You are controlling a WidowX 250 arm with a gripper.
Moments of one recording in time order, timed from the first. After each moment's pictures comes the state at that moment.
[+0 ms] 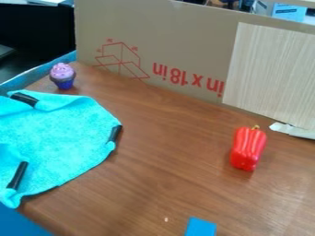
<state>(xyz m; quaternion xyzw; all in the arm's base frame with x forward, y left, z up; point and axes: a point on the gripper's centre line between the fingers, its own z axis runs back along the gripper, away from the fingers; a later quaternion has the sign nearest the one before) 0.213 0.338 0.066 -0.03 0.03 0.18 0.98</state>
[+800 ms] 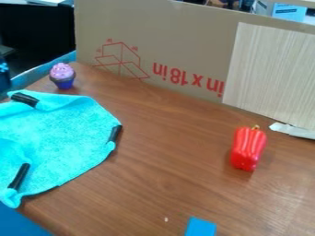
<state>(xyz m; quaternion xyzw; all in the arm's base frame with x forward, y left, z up) 0.254 0.264 0.101 -0.03 -0.05 0.02 1.00</state>
